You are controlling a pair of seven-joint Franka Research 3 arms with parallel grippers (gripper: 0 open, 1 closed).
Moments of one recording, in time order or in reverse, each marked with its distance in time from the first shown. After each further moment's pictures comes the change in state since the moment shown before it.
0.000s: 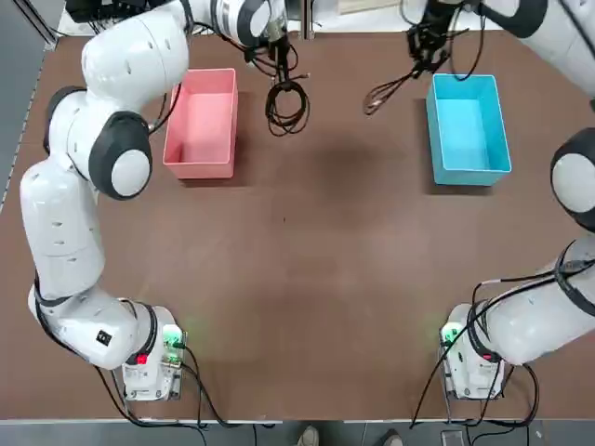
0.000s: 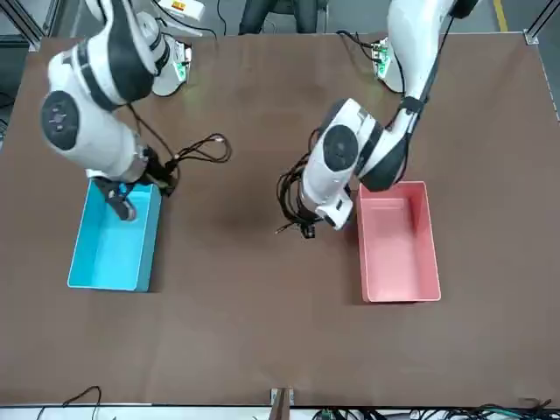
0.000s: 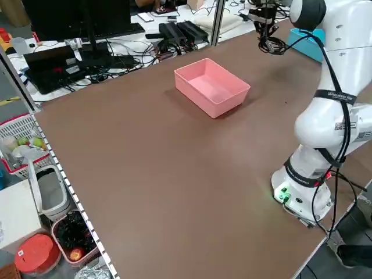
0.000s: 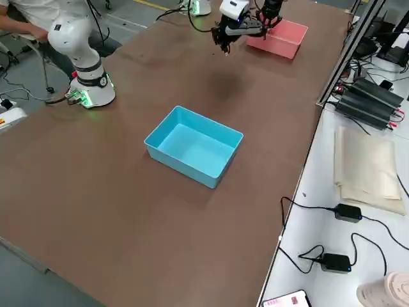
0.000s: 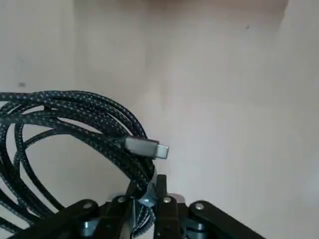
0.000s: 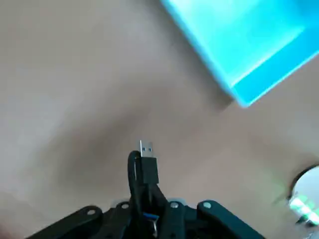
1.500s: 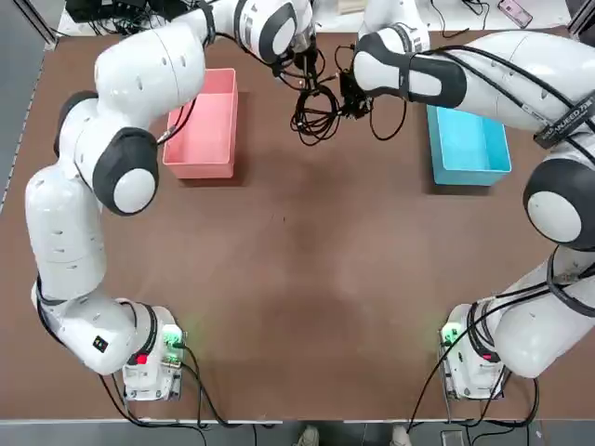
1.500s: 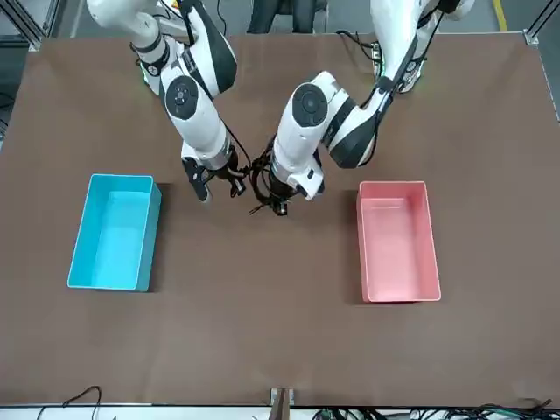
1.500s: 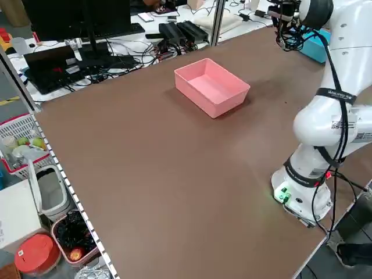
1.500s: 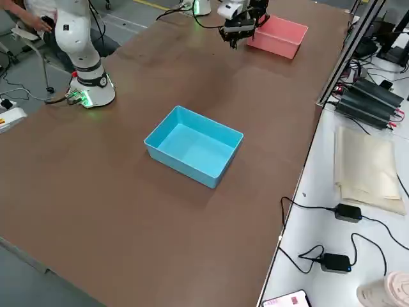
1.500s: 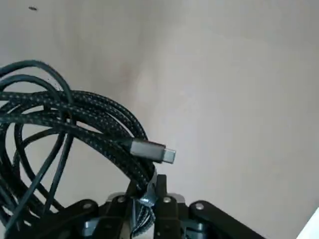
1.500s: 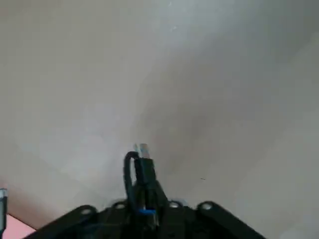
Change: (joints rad) left arm -0.143 -0.012 -0.022 0.008 0.002 0.139 -0.227; right arm 0.349 0.067 0.034 -0.202 0.076 0.537 0.561
